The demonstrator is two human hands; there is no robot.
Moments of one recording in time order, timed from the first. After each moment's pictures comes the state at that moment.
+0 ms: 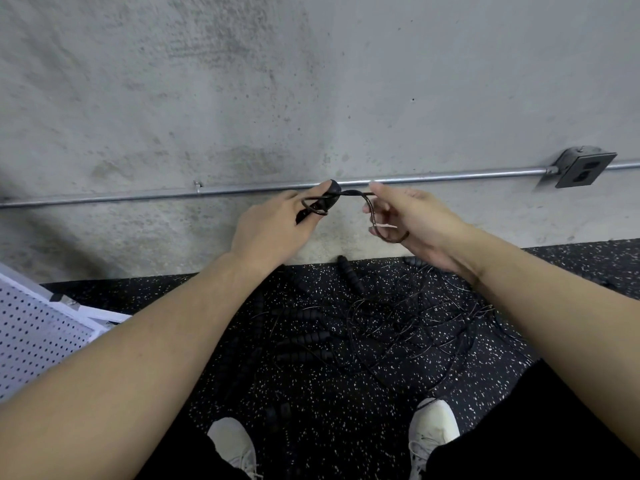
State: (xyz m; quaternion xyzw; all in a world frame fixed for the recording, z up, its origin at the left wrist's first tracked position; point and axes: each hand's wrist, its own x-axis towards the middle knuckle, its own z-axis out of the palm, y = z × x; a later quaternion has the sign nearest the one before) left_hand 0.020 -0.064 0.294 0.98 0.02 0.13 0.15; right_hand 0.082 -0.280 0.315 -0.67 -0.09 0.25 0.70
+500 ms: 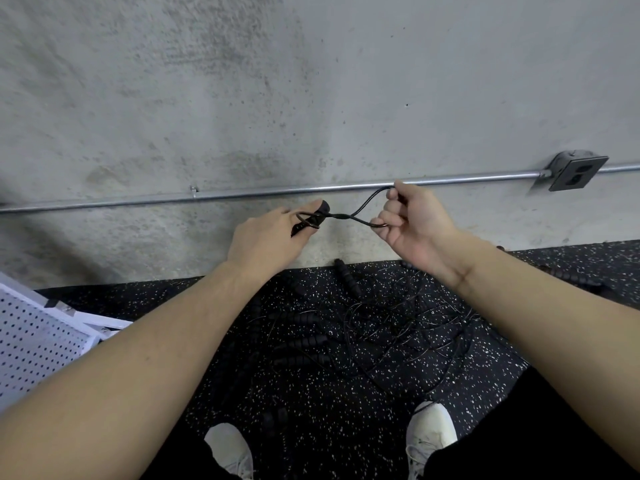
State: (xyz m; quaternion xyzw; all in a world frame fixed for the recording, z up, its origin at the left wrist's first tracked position) left_hand 0.022 -0.062 0.280 0.99 0.05 0.09 0.09; right_hand 0.088 -0.270 0.316 -0.46 0.11 0.22 0.85
